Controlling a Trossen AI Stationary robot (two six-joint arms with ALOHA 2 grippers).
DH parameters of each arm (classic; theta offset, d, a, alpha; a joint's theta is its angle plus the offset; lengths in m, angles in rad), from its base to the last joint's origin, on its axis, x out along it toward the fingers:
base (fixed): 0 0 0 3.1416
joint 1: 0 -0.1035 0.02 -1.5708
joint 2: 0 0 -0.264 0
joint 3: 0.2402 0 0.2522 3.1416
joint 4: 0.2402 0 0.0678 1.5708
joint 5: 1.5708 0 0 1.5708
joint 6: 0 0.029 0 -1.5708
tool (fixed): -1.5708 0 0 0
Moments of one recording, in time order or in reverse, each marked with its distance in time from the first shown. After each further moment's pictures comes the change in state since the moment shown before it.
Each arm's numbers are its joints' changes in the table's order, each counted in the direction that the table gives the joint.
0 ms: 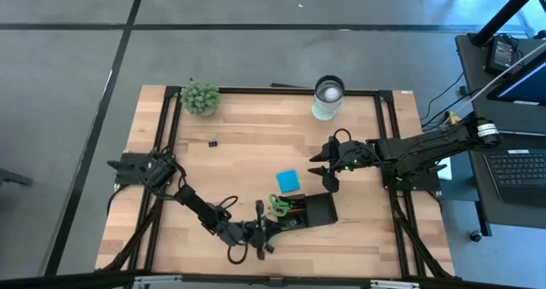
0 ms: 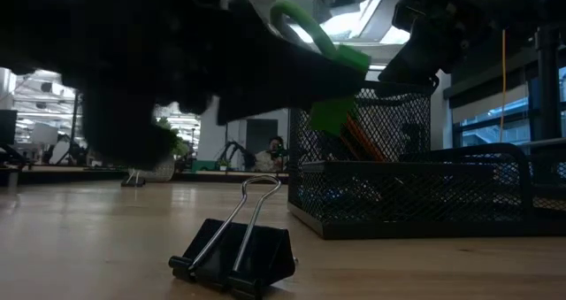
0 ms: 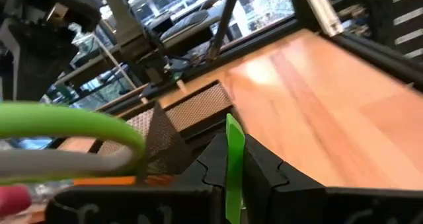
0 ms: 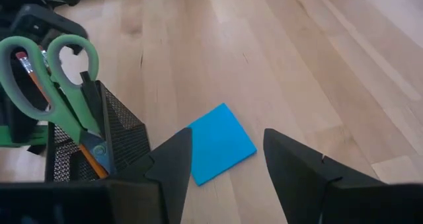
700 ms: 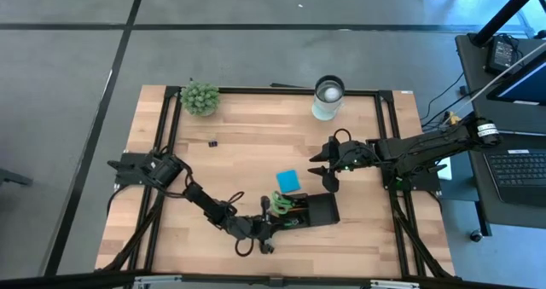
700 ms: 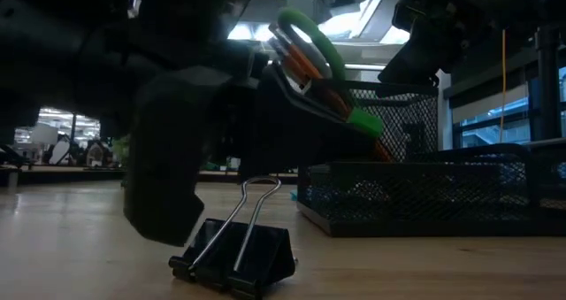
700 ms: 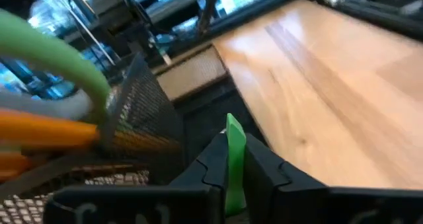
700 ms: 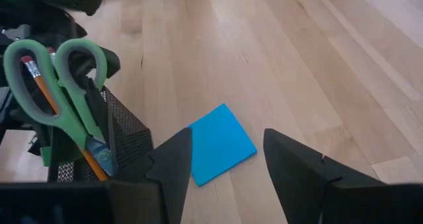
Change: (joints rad) left arm -0.069 -0.044 0.001 0.056 -0.107 -0.070; right arm 0.000 0.000 0.000 -0.002 0.000 0.003
